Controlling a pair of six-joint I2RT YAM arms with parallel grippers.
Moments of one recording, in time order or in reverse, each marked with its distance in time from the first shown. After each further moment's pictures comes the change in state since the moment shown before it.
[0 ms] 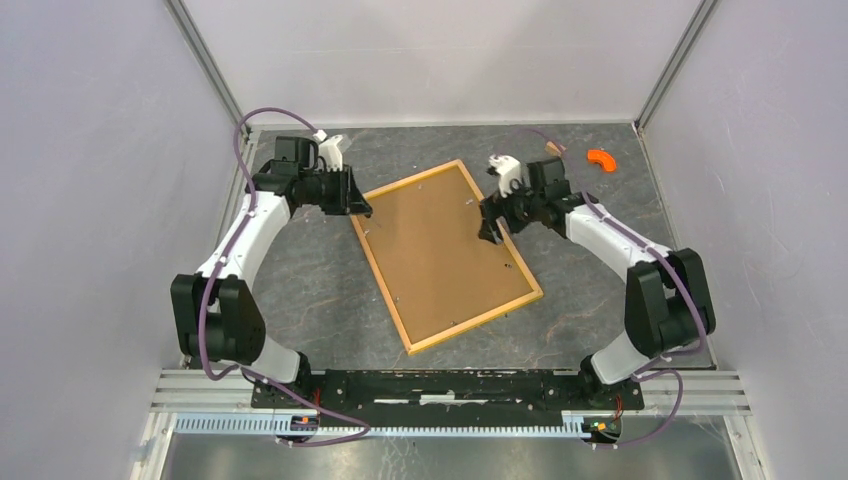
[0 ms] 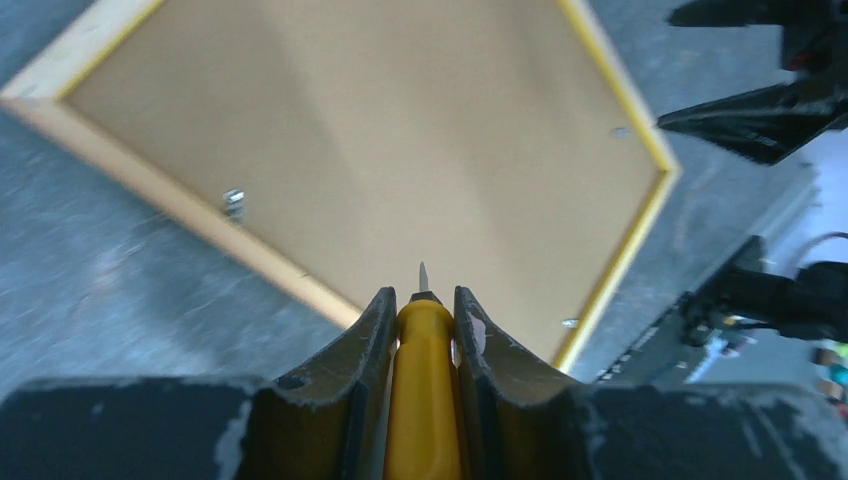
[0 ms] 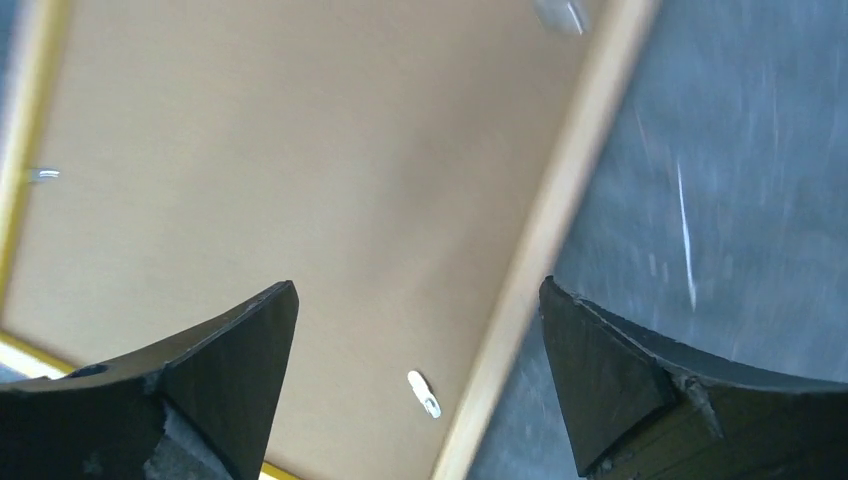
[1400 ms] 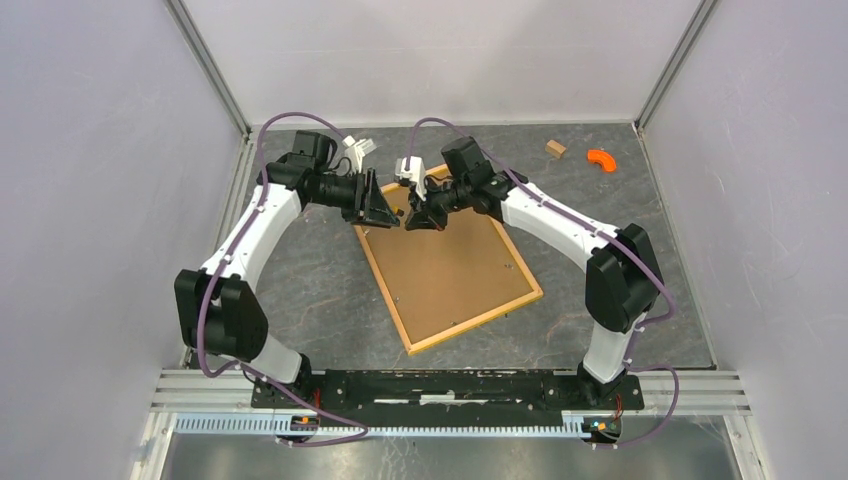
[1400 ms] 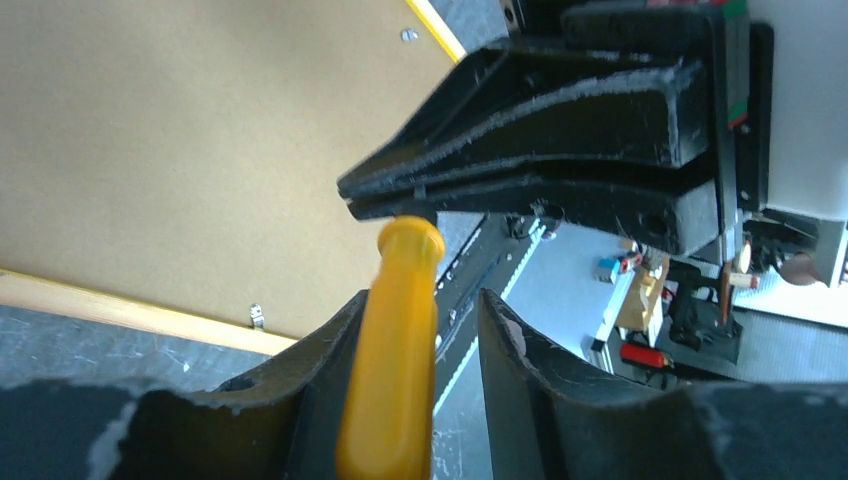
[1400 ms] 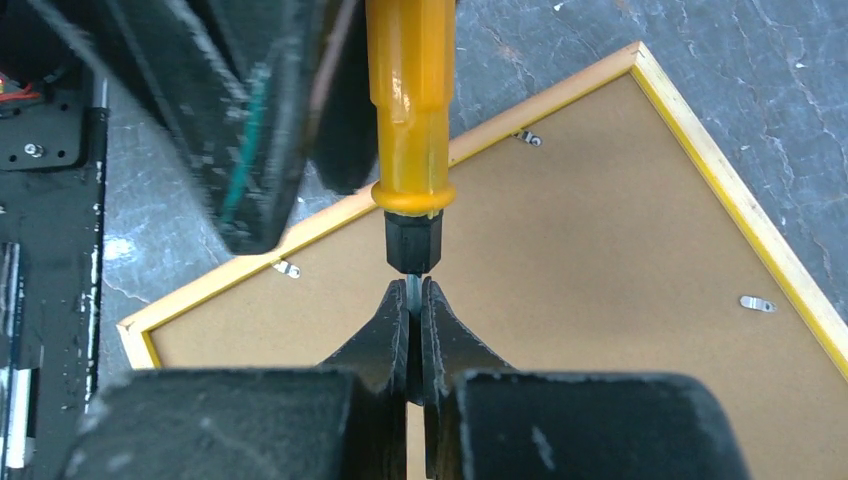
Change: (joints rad) left arm -0.116 0.019 0.105 -0.168 0.319 -0.110; right arm 0.397 0.218 0.481 -0.076 -0.288 -0.282
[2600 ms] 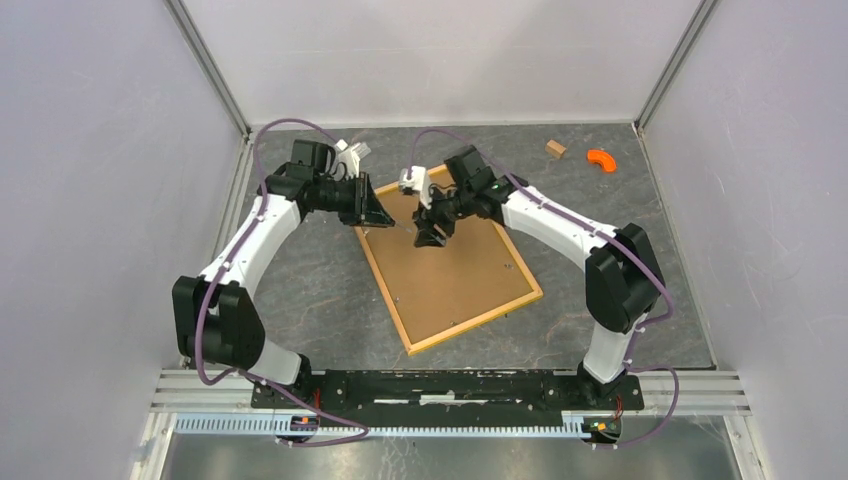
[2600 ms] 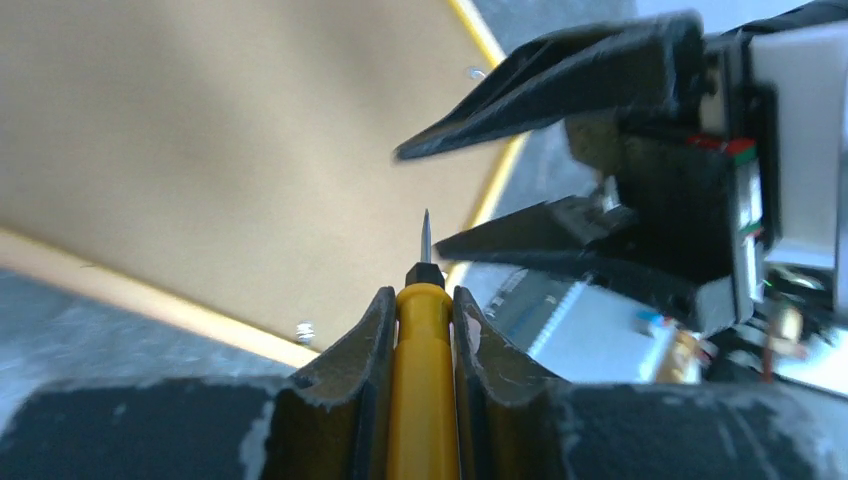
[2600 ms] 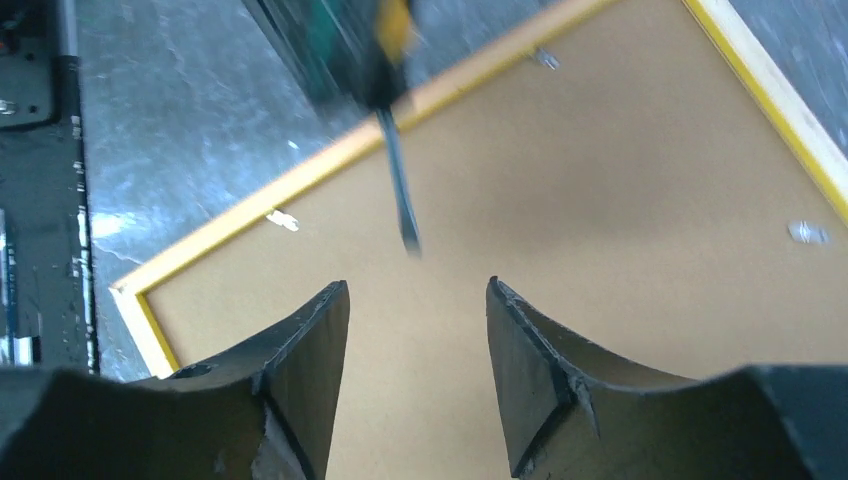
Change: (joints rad) left arm 0.010 -0.050 -0.146 0.189 -0.054 -0.111; right arm 0.008 -0.005 -0.053 -0.034 0.051 -0.020
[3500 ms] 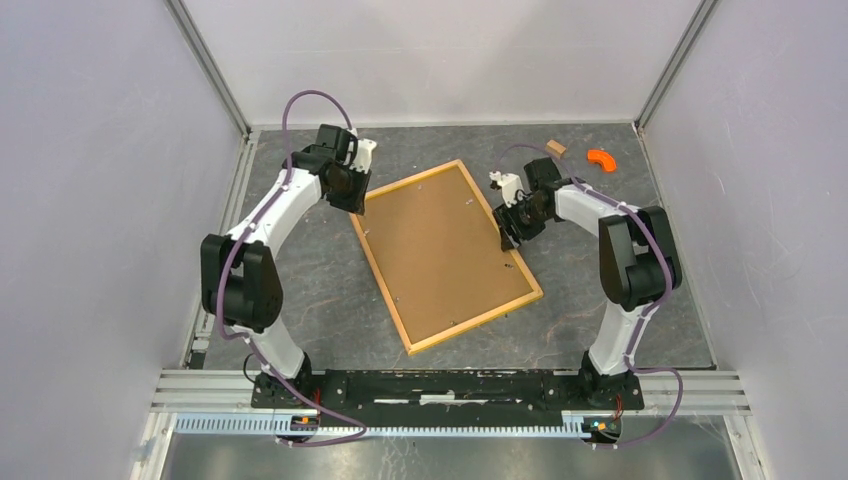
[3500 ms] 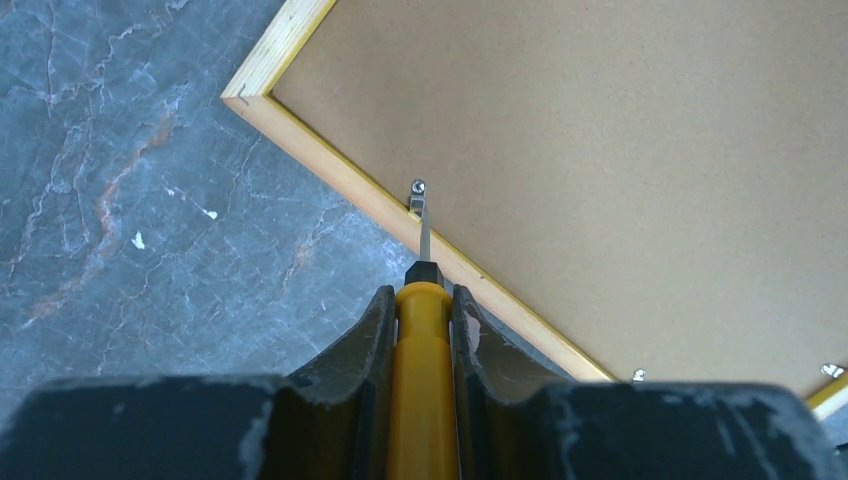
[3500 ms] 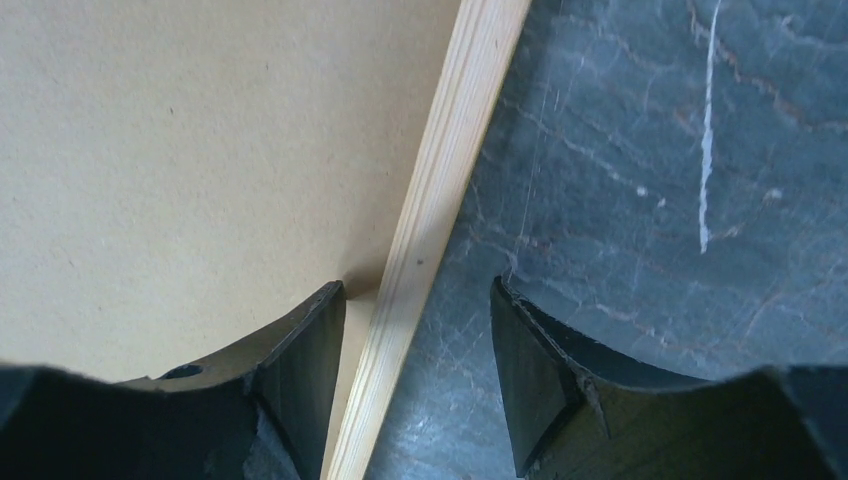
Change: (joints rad) left arm -0.050 0.232 0.233 -0.160 -0.719 0.399; right arm -0.442 0.074 -0.227 -0.130 0.290 0.118
